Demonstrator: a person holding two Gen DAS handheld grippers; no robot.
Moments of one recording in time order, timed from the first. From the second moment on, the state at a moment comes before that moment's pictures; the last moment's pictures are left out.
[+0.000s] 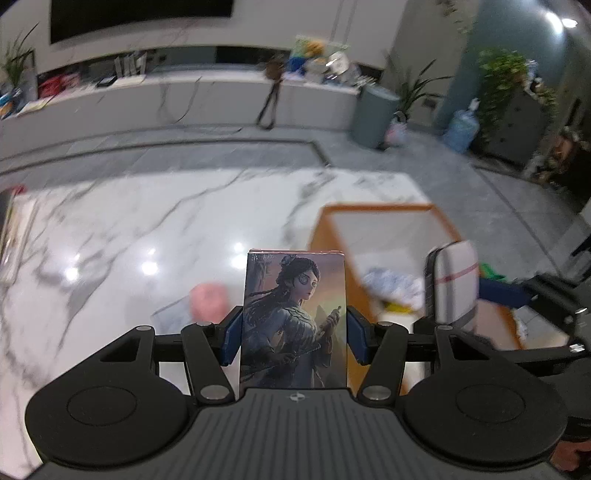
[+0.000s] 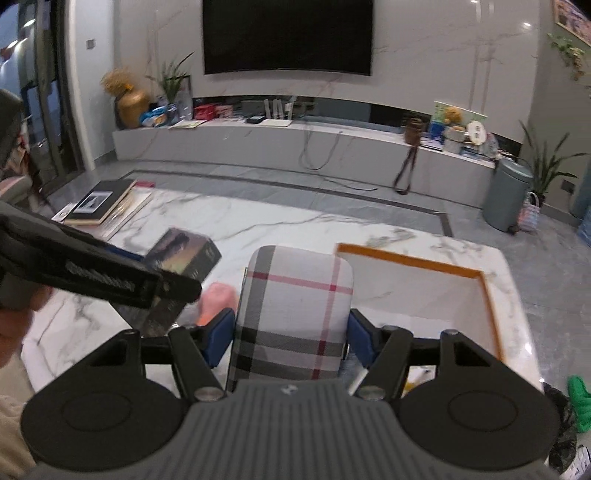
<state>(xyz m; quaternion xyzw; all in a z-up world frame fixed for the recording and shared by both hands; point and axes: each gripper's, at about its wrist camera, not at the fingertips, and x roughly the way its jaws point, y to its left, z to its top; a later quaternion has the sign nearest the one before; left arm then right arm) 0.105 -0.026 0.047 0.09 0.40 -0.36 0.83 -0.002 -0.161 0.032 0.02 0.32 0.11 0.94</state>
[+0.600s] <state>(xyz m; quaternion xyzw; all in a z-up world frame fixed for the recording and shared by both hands) 0.084 -0.162 0.016 0.16 0.41 -0.45 0.78 0.026 -0.256 -0.031 0.02 0.39 0.04 0.92</state>
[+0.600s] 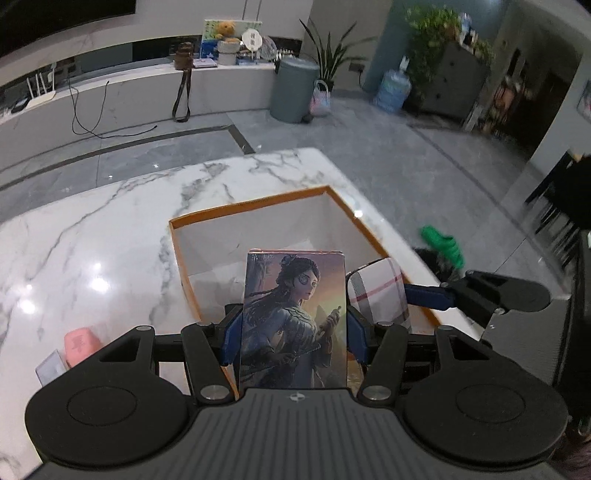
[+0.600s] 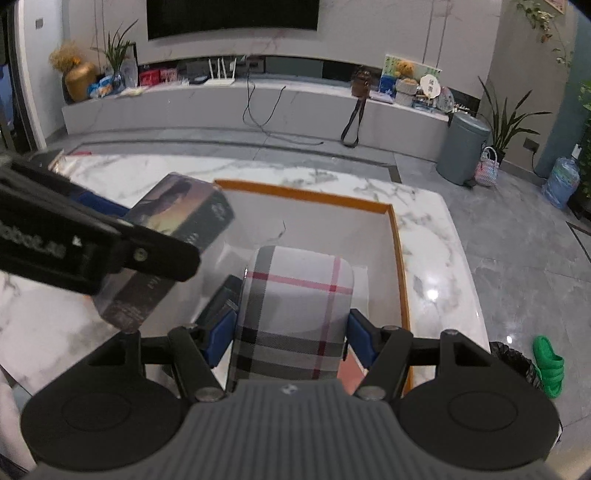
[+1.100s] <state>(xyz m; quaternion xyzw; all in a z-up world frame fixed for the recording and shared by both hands) 0.109 -0.244 -0.047 0.34 0.36 -0.37 0.78 0.084 -0.263 -0.069 0.00 0.42 0.05 0.91</state>
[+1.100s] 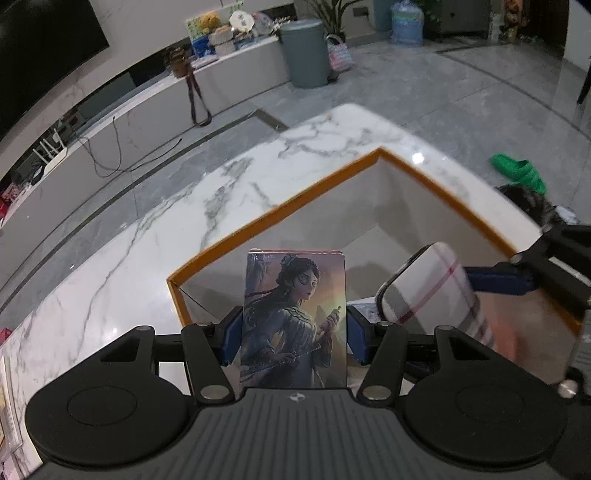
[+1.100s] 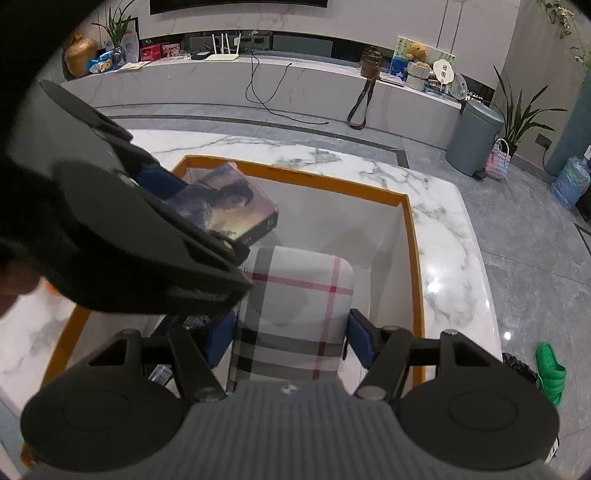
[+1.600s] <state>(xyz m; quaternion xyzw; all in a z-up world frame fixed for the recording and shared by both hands) 0.122 -0.244 -0.078 0.36 0.39 -0.34 0.78 0.104 -0.252 -0.093 -0.02 0.45 0.04 0.89</state>
